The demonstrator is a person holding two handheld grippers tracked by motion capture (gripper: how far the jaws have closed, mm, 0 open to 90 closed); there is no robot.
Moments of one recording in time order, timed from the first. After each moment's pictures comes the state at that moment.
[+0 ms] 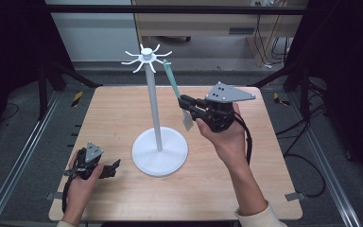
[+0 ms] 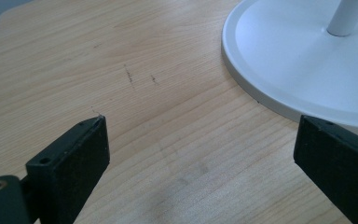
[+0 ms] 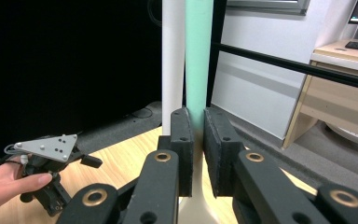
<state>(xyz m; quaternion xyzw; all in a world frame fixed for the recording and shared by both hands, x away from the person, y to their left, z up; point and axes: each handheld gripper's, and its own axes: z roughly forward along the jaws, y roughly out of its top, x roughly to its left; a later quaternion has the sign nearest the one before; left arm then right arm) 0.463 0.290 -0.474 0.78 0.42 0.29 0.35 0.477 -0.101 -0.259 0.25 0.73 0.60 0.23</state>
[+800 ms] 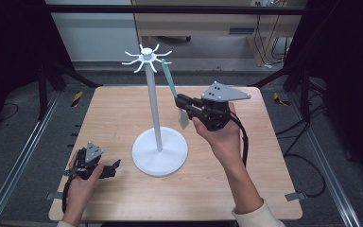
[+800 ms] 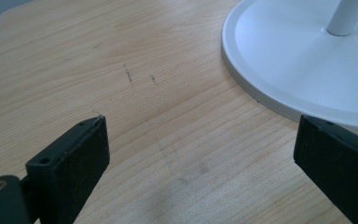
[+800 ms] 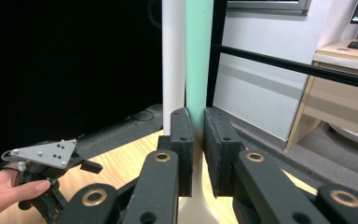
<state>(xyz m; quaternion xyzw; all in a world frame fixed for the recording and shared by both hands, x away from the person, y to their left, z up) 0.463 0.290 -0.474 0.78 0.42 0.29 0.35 0.482 -0.093 -0.263 0.25 0.72 0.61 0.22</state>
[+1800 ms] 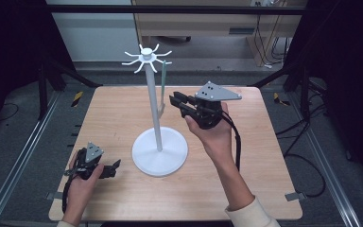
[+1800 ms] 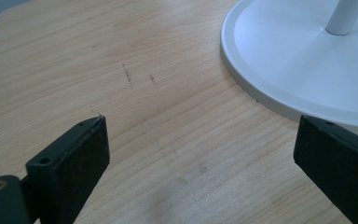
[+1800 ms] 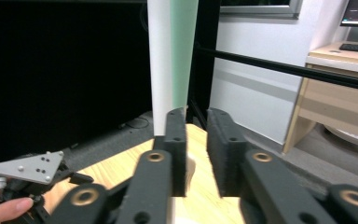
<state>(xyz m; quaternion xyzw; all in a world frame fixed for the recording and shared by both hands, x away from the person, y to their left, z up) 0.463 0.290 -0.475 0.78 0.42 0.29 0.35 0.494 -0.080 -0.274 0.27 0.71 0.61 0.24</state>
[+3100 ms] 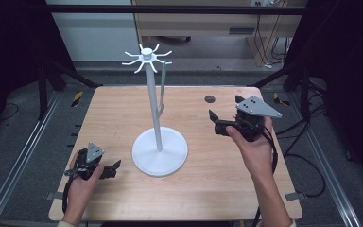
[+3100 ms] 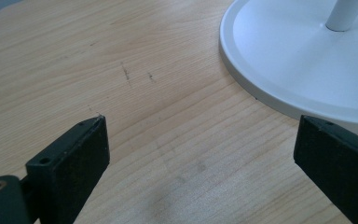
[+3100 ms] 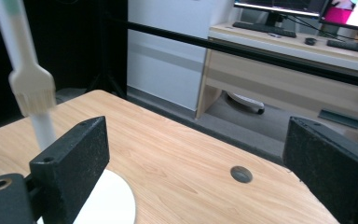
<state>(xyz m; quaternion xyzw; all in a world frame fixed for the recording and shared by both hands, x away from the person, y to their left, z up) 0.463 0.289 -0.475 0.79 0.42 0.29 0.34 0.475 -0.172 -0.301 0.37 0.68 0.52 0.36</state>
